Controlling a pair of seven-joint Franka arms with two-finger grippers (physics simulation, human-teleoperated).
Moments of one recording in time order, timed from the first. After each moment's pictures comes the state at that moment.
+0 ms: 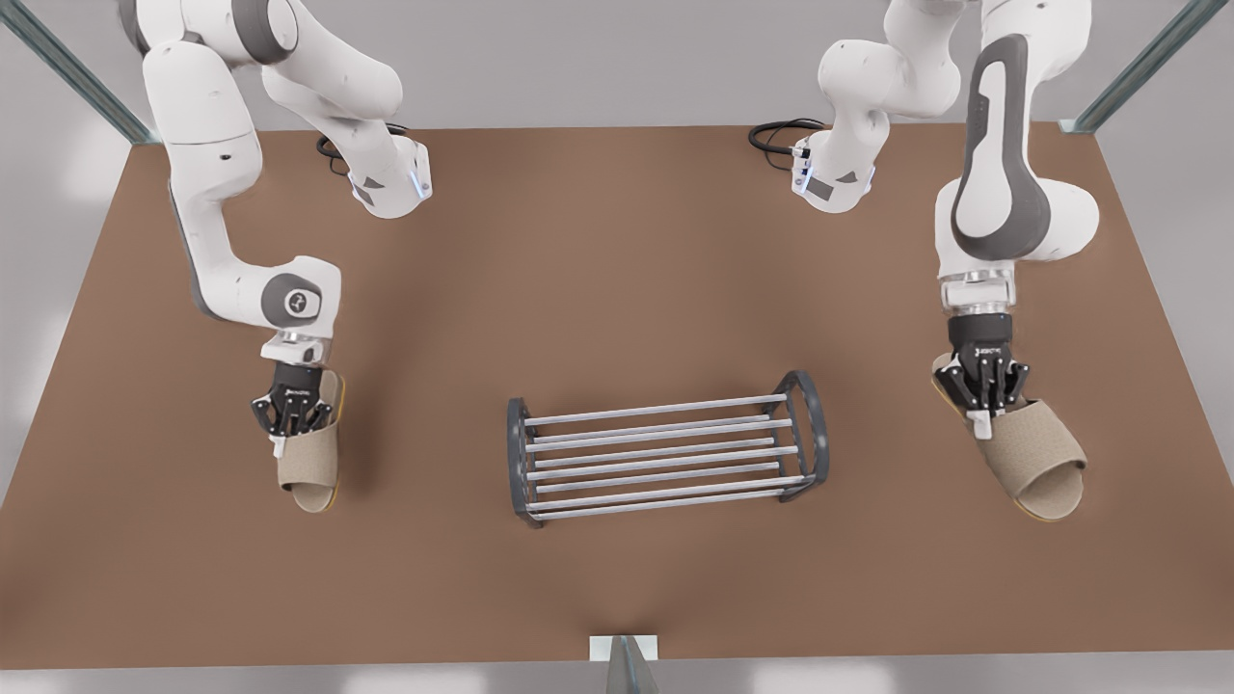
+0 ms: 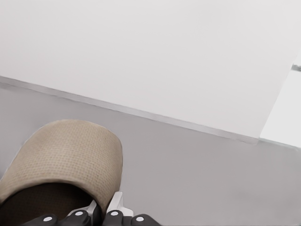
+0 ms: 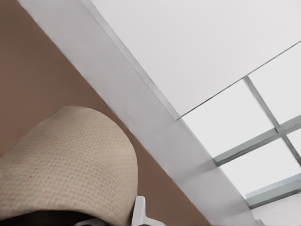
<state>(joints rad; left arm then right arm) -0.33 0.04 0.29 -1.87 2.61 3.11 -2.90 -0.18 0.25 0.12 -2.25 -2.88 2.55 1.99</state>
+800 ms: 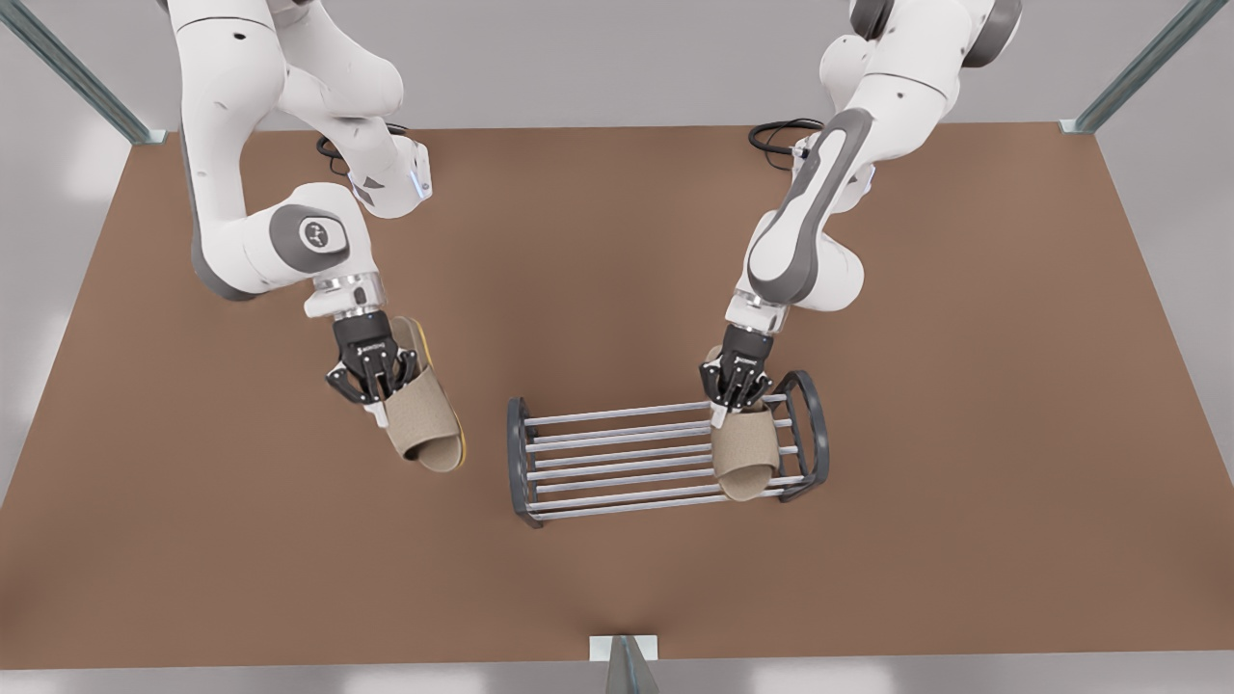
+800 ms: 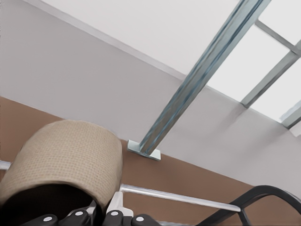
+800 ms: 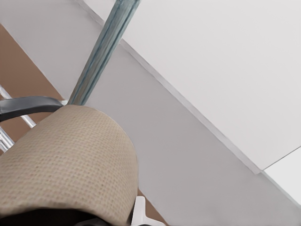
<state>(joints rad) -0.48 0.33 0.05 -1.86 2.25 3.04 -2.90 -0.06 0.09 0.29 -1.95 -2.72 3.17 2.00</state>
